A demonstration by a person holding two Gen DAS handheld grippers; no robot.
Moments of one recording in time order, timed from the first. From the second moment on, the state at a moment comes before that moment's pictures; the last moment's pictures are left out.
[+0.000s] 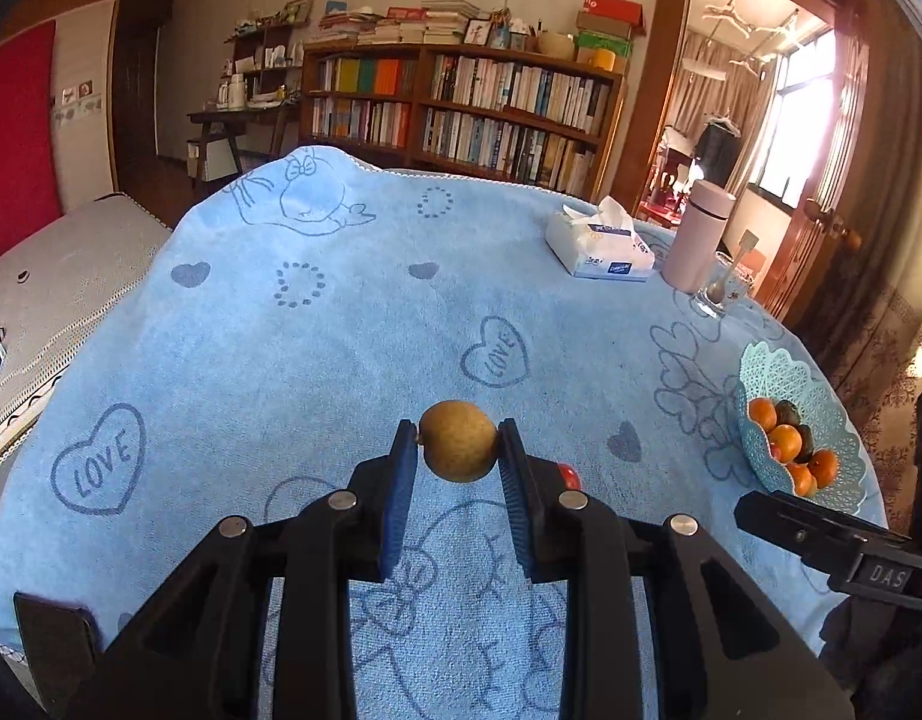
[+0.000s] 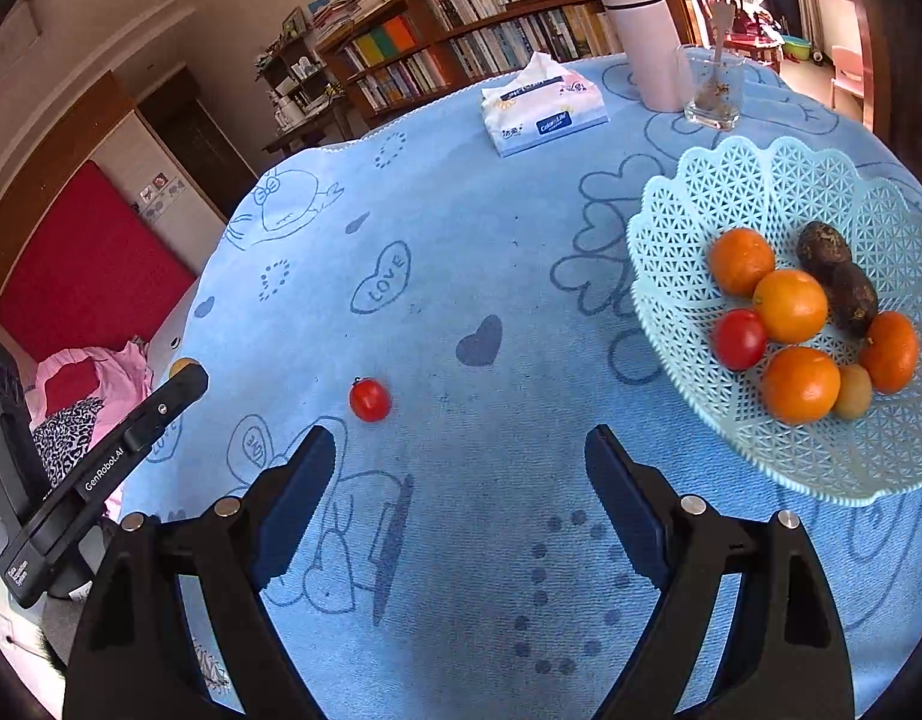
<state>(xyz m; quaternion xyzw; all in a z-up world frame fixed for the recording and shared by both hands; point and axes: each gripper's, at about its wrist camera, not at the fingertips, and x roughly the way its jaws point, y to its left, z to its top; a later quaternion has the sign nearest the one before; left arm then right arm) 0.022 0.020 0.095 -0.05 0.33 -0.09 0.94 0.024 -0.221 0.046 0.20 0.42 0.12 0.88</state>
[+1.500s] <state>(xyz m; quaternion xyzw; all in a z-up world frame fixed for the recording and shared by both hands) 0.014 0.047 0.093 -0.11 0.34 -0.11 0.93 0.036 -0.234 0.072 0.17 0.39 0.06 0.90</state>
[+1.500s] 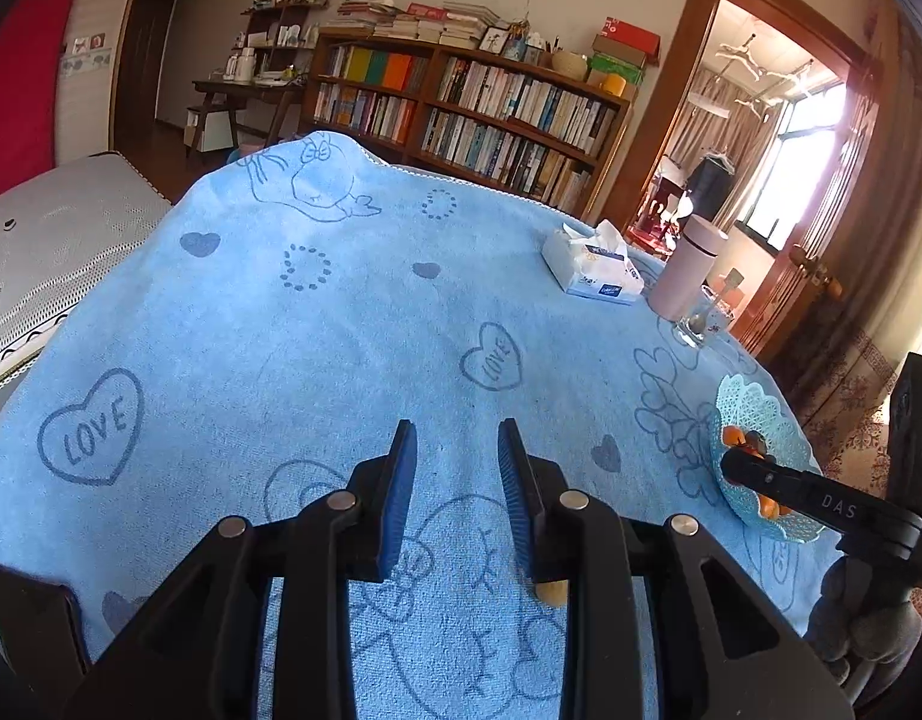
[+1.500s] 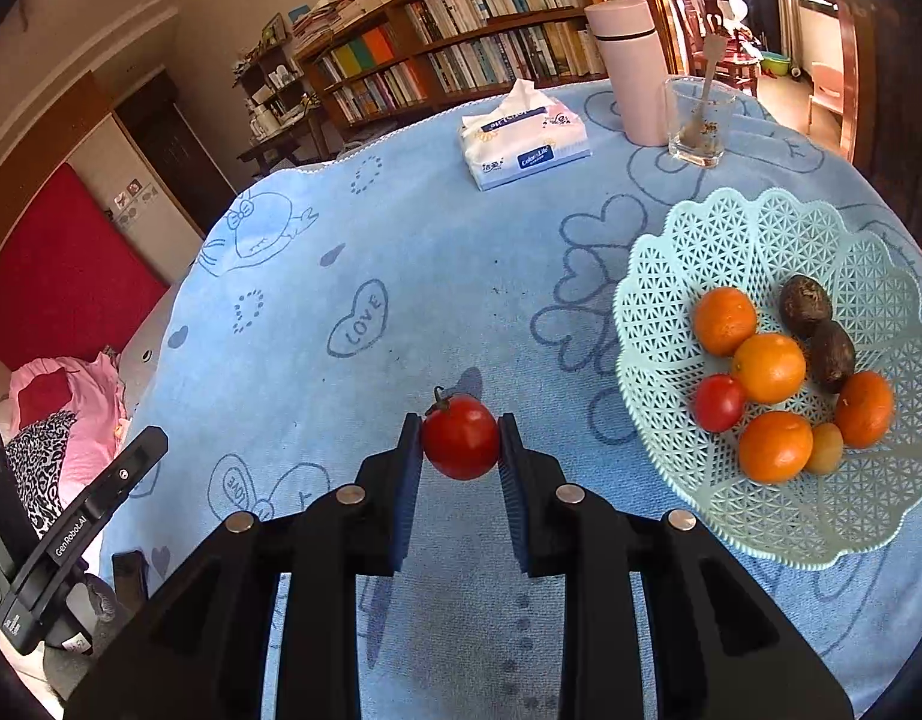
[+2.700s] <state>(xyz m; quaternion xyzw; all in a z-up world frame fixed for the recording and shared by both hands) 0.017 -0.025 0.057 -0.04 0.40 -0.16 0.90 -0.026 -0.380 0.074 0.29 0.34 -0.06 0.89</state>
